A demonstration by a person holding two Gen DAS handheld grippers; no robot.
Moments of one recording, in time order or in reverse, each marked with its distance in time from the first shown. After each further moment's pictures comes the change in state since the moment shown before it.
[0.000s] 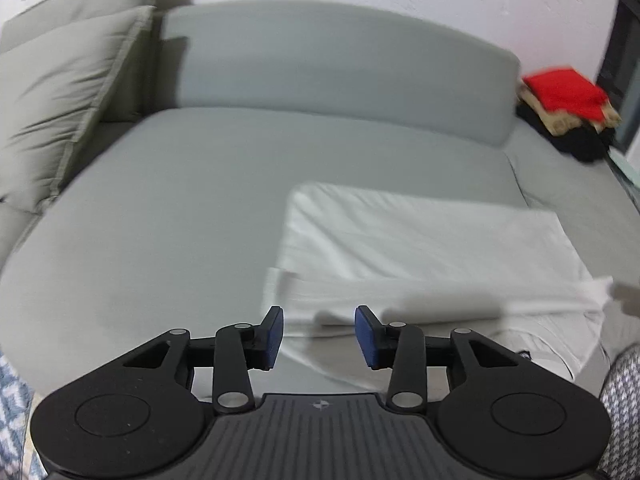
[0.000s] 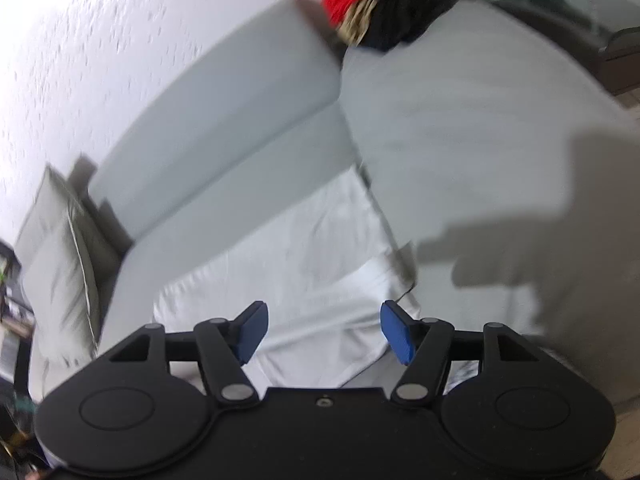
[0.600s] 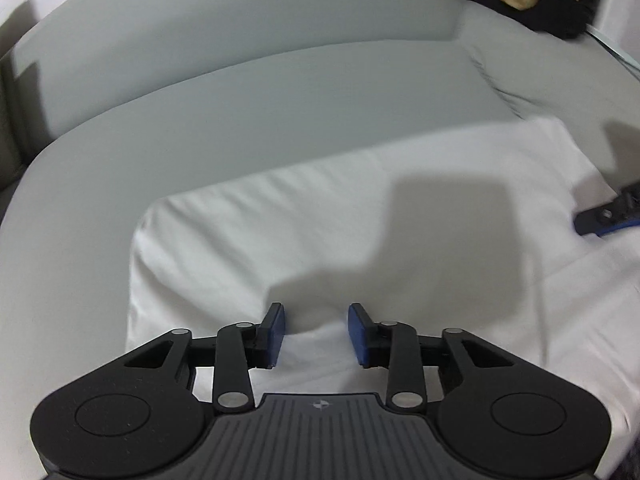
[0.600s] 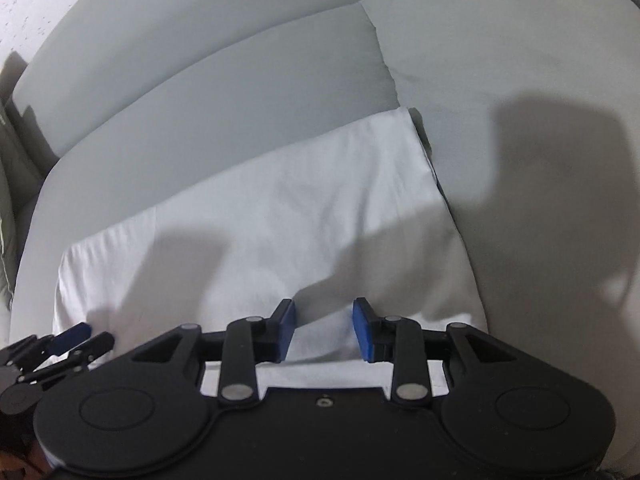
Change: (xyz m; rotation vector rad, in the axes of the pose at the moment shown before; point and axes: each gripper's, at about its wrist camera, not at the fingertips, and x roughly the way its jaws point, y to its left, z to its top) left arm 0.124 -0.088 0.046 0.329 0.199 -0.084; right arm 0.144 0.043 0.051 -0.136 0.252 -0.173
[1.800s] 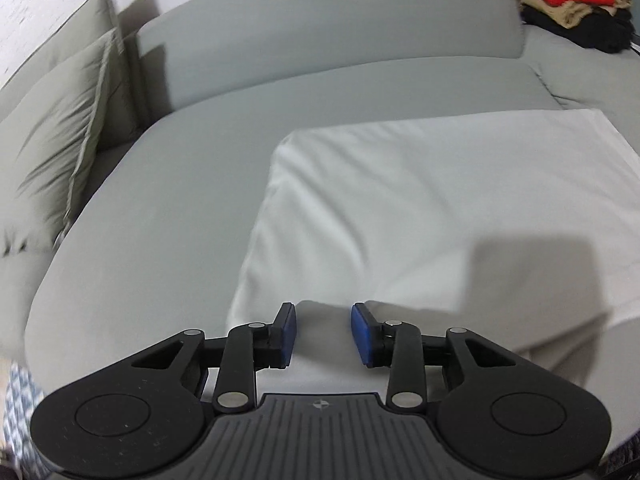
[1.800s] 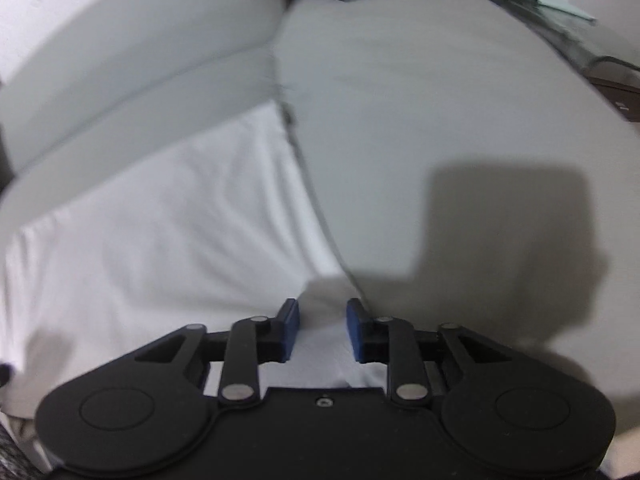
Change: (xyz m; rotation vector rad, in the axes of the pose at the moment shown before) left arm -0.073 0.014 -0.100 -0.188 -0.108 0.306; right arm -0.050 -0.057 -0.108 0.012 -0.216 -0.221
